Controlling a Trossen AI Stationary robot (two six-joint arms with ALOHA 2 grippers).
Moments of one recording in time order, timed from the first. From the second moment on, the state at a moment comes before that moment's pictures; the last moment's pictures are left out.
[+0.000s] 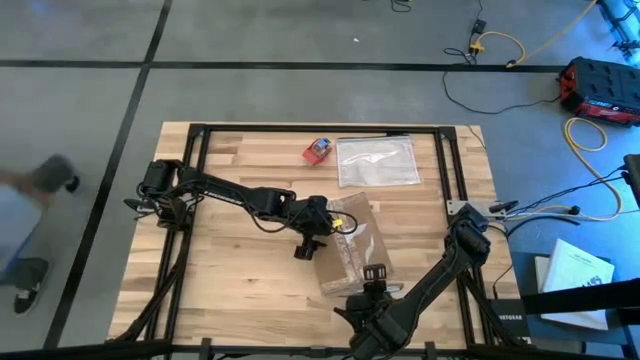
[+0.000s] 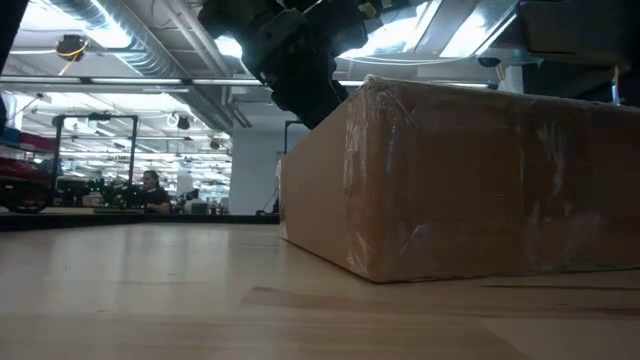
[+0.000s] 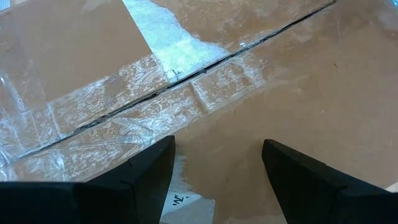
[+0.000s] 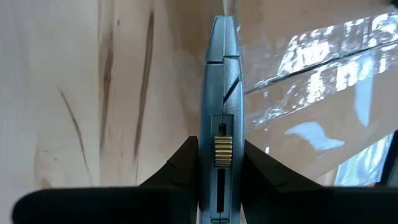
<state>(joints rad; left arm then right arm) -0.09 1.86 1.25 -0.31 0.03 0.13 0.76 2.22 2.00 -1.57 0.36 0.68</state>
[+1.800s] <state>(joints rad) -0.09 1.86 1.25 -0.31 0.03 0.16 0.73 2.18 1.92 -1.57 0.28 0.68</state>
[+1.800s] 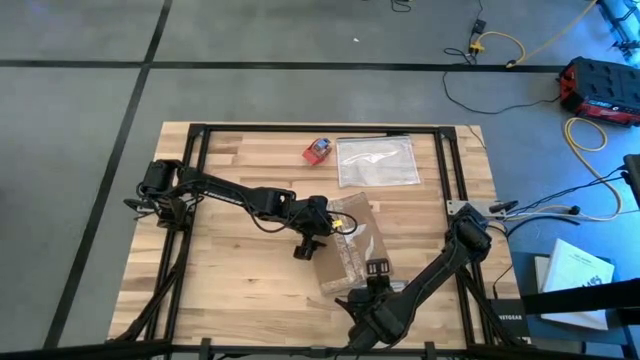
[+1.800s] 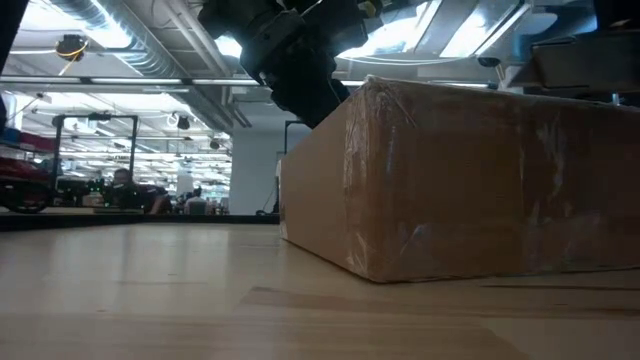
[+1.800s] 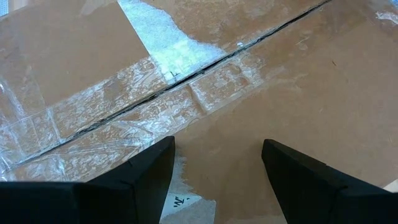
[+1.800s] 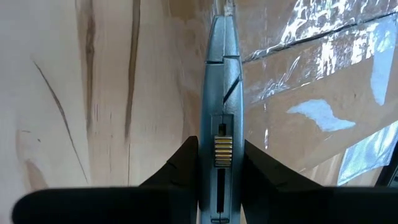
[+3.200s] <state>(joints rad) -0.10 1.86 1.25 -0.30 0.03 0.24 0.73 2.15 1.85 -1.57 0.24 0.74</state>
